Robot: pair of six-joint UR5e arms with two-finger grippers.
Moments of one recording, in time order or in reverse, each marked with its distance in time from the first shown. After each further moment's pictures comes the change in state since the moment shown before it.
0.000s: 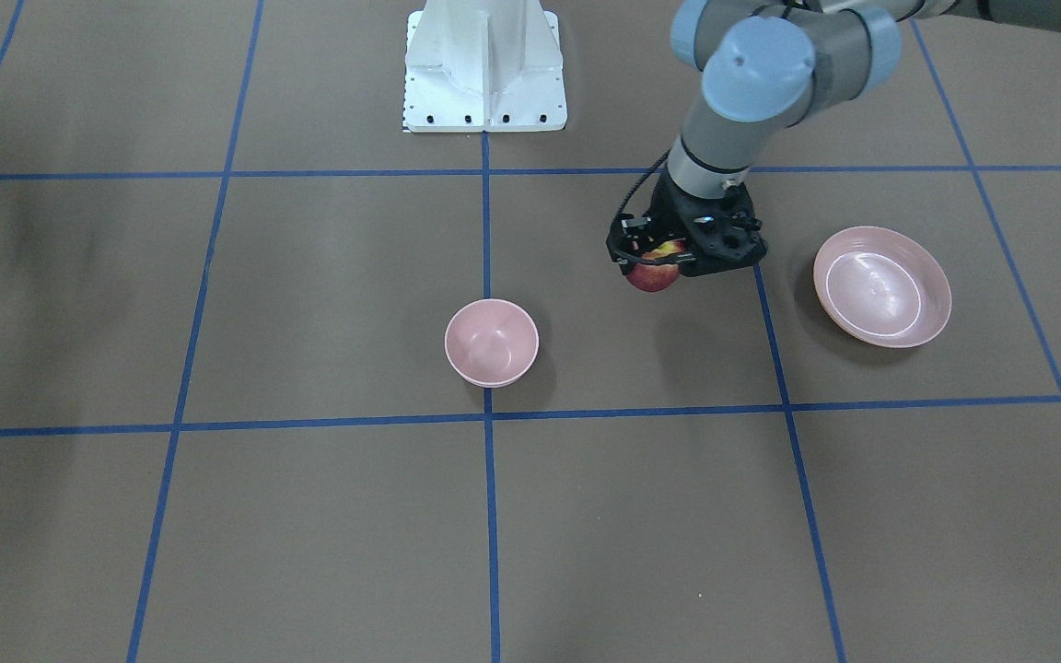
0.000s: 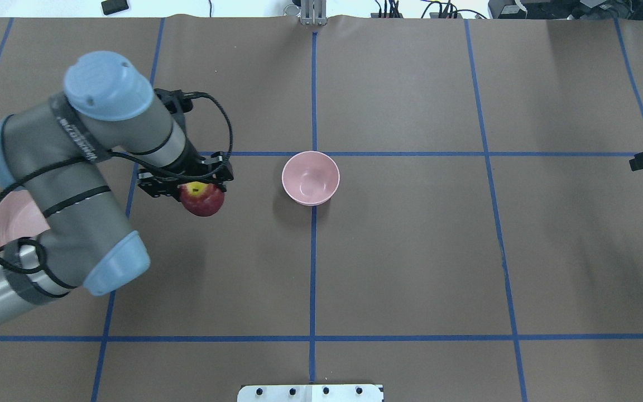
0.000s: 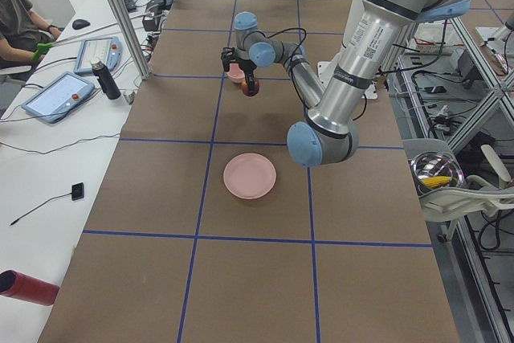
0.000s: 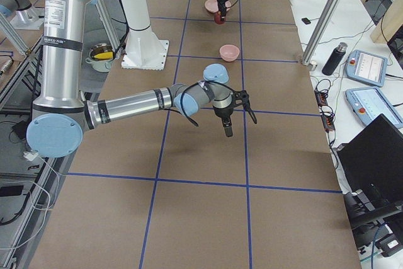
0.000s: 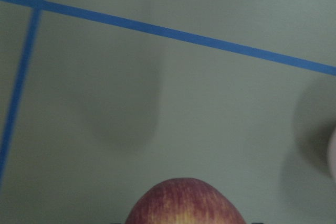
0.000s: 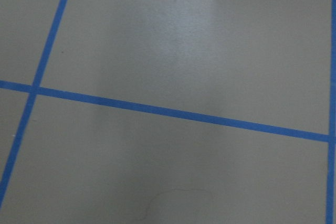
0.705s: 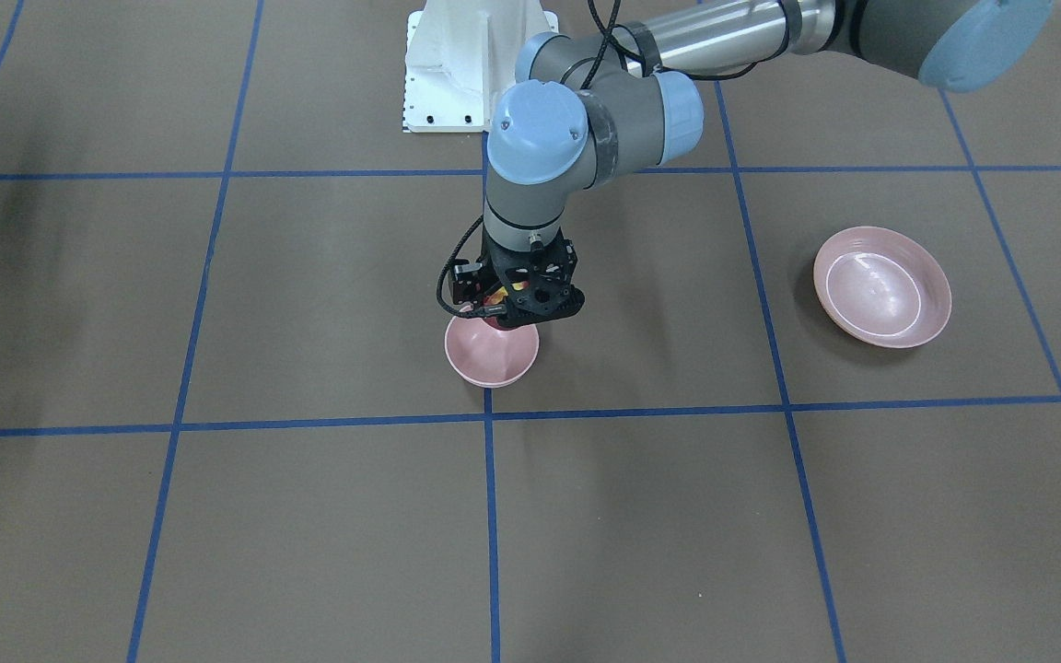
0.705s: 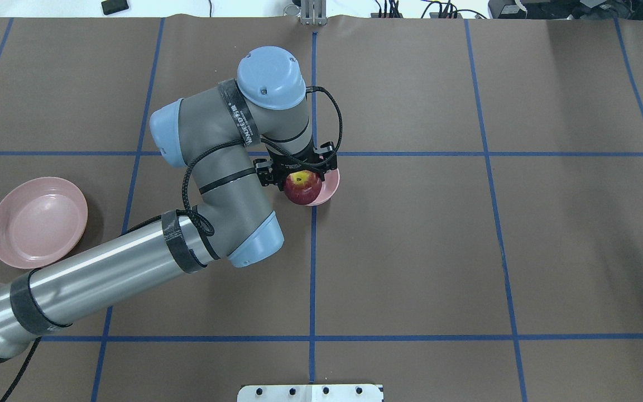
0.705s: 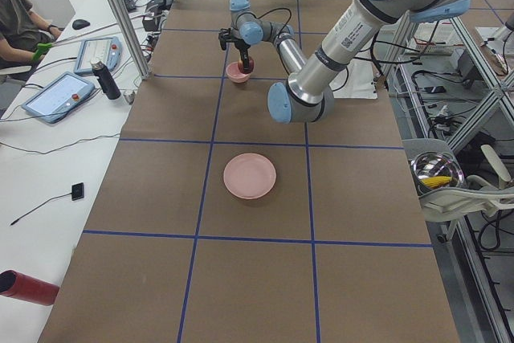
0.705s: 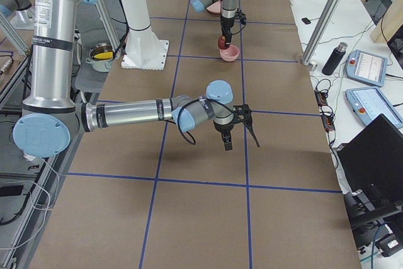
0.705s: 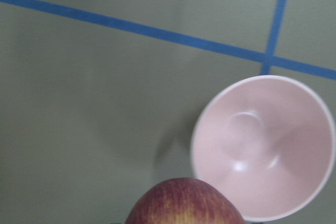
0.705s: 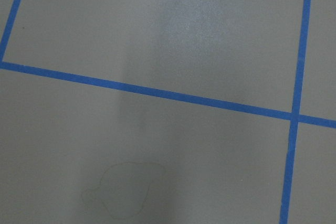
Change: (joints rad) left arm 0.056 -0.315 0.386 -0.120 0.022 -0.057; right arm 0.063 0.002 -0.045 0.003 0.100 -0.070
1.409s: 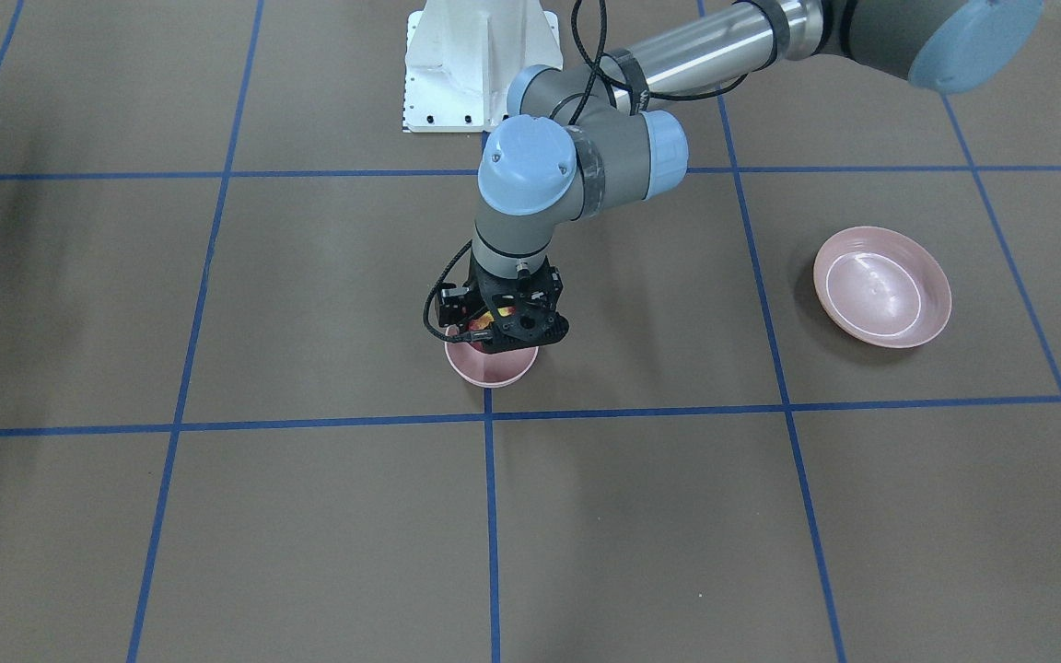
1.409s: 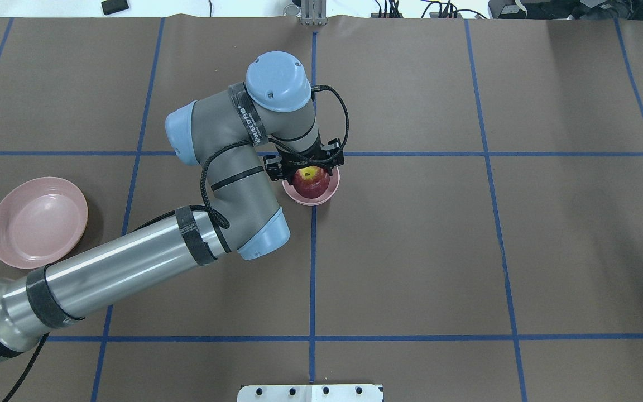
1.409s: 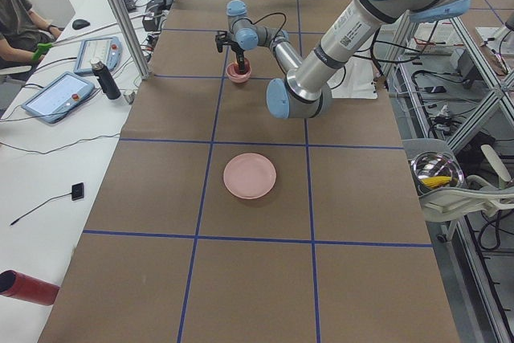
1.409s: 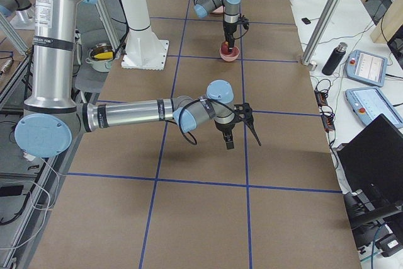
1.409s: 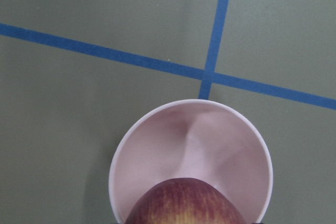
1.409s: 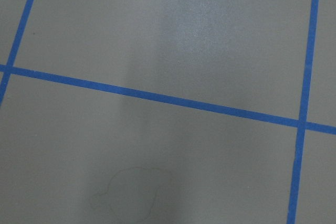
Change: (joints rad) left arm 0.000 -0.024 0.108 -0.132 0.019 0.000; right arm -0.001 0.005 -0.016 0.041 0.003 0.002
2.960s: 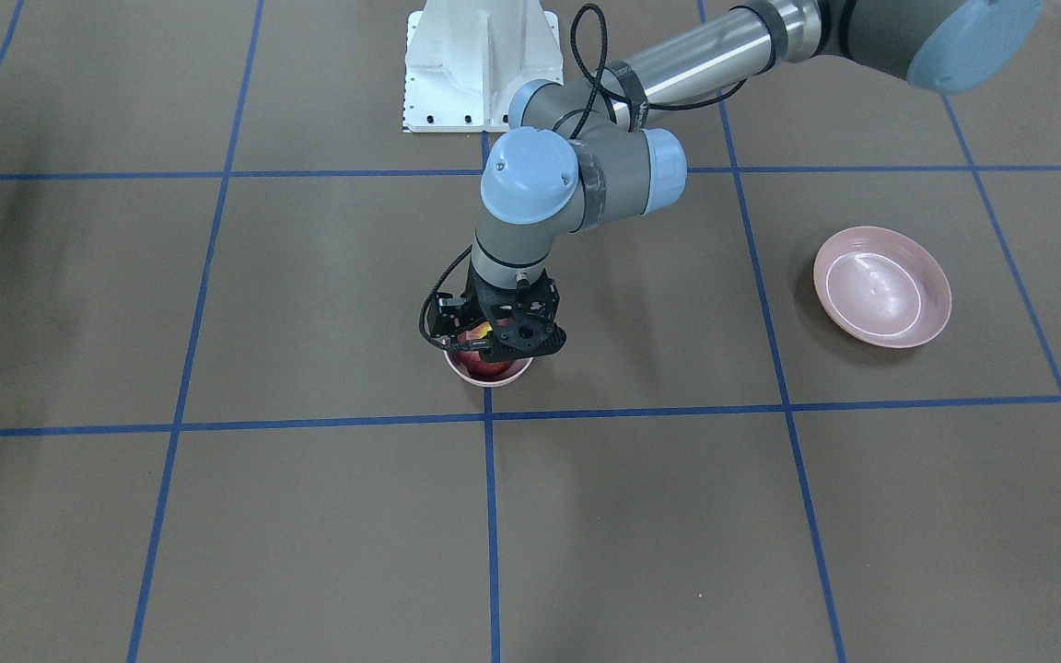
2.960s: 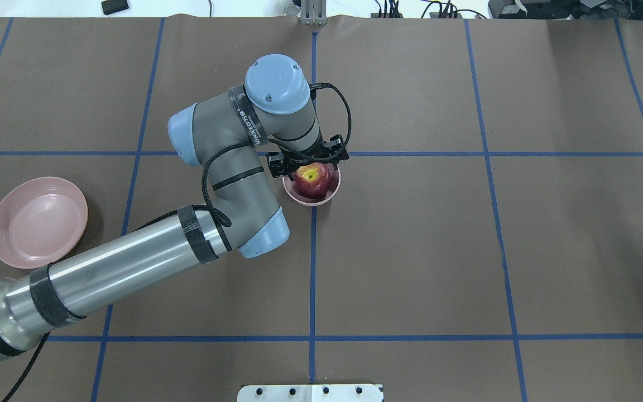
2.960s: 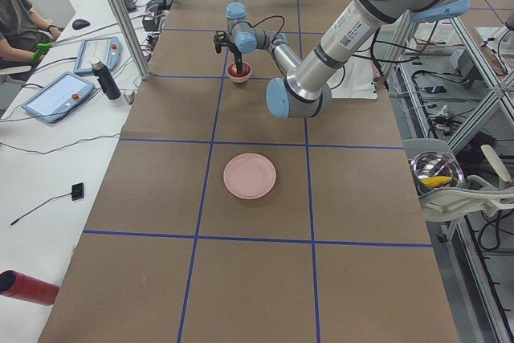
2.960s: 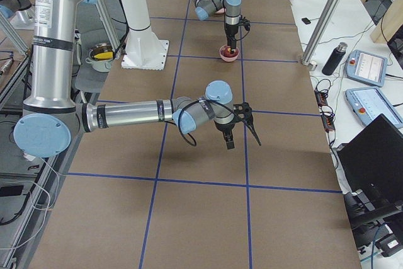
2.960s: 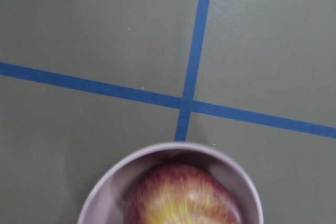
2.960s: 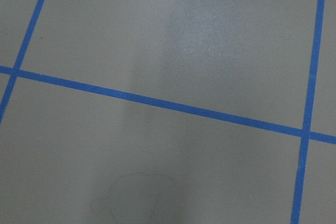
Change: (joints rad) left arm 0.000 -0.002 0.023 -0.068 0.014 -0.018; right arm 0.000 -0.002 -0.003 0.023 0.000 0.001
